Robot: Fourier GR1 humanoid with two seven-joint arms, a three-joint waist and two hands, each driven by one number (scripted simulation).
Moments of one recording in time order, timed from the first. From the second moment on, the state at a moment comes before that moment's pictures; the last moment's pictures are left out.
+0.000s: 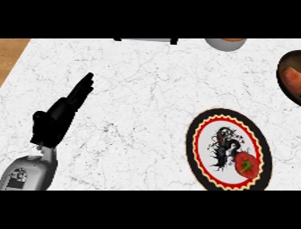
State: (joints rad) left arm -0.20 0.18 -0.09 -1.60 -0.05 -0.12 0.21; right arm -0.81 -0.68 -0.48 -0.13 0.68 -0.46 -0.22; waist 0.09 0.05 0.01
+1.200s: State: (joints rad) left arm -0.17 0.20 -0.06 -1.60 -0.05 -0.12 0.20; right arm -0.64 -0.73 -0.85 -0.18 0.28 0.03 -0.72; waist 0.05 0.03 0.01
